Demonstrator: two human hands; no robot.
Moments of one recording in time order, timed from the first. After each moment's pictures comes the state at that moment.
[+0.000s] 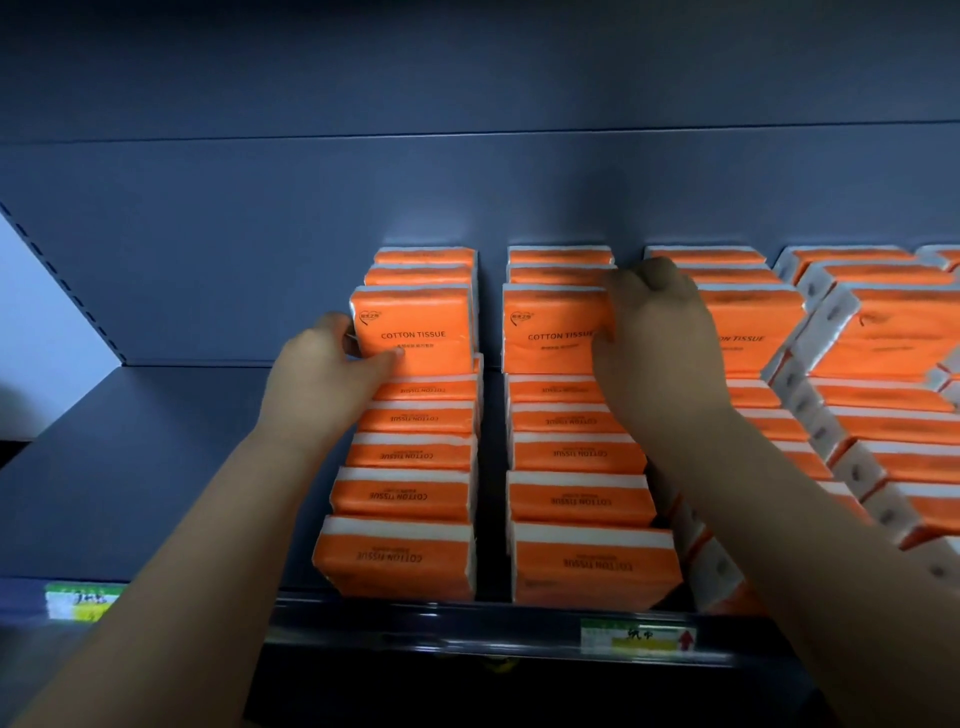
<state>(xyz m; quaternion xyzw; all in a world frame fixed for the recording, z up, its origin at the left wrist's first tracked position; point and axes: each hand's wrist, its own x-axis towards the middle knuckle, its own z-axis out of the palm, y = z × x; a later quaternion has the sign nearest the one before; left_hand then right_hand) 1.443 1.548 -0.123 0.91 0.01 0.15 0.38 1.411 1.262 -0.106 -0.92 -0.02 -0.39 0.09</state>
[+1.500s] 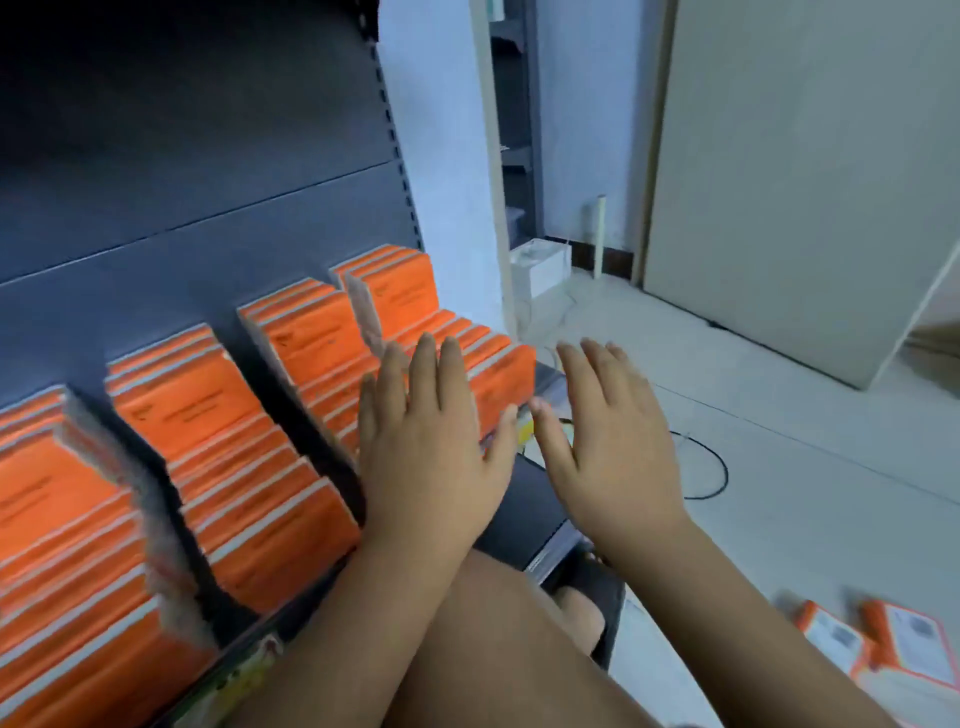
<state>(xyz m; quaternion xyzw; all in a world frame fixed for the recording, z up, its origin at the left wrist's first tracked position) 1.174 1.150 -0.108 0.83 -0.46 0.27 0.18 1.053 1.042 -0.142 -0.85 0.35 -0.38 0.08</state>
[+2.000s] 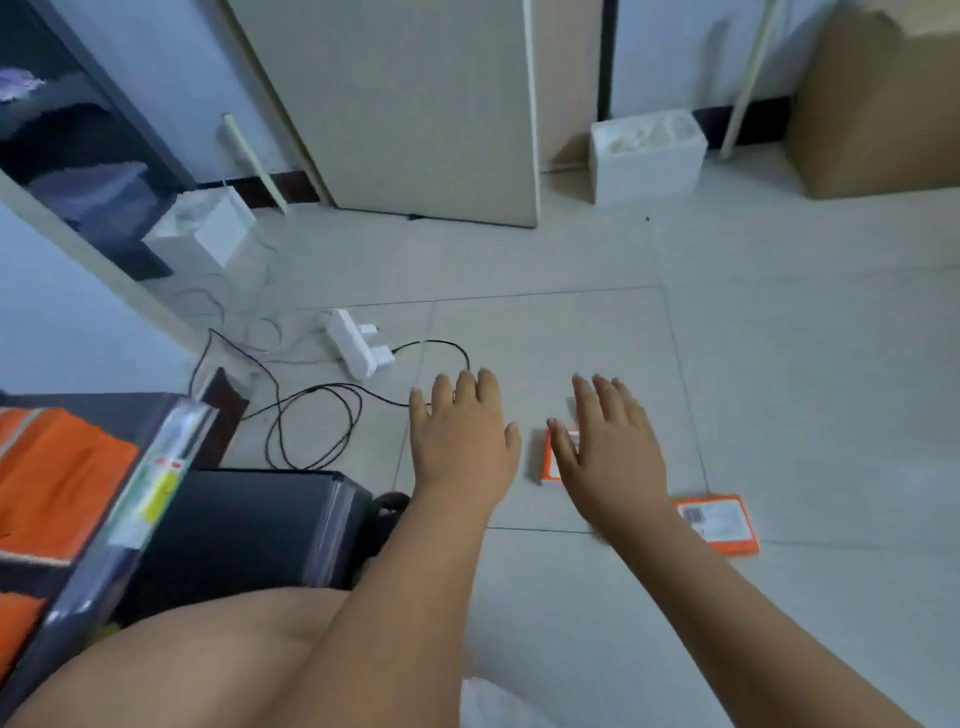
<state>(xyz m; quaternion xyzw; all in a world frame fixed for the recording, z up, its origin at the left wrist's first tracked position) 0.934 0.945 -0.257 0.66 -0.75 0.02 -0.05 0.779 0.963 -0.329 -0.66 0.70 -0.24 0.11</state>
